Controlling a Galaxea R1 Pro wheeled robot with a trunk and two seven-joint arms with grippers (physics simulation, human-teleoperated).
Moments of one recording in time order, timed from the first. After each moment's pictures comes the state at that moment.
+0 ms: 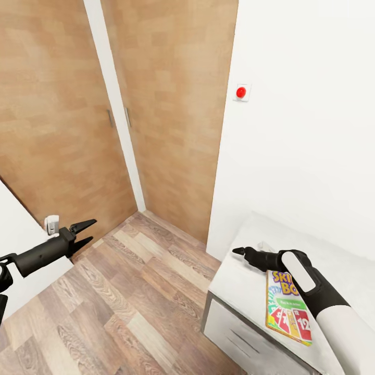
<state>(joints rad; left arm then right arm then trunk) -0.45 0.33 0.36 -1.48 1.36 1.03 -0.05 -0.71 -0.25 0.16 -0.89 -0.98 0.81 -0.01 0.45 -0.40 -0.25</state>
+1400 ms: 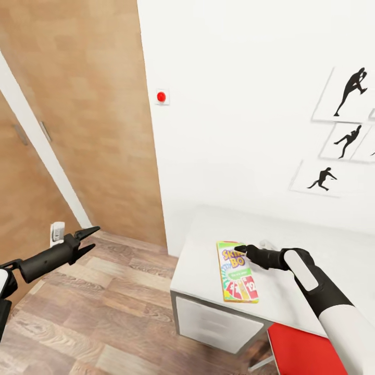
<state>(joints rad) -0.42 0.32 0.34 -1.46 1.34 1.02 -0.04 -0.71 -0.26 0.15 -0.92 -0.98 0.81 -0.01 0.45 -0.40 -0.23</state>
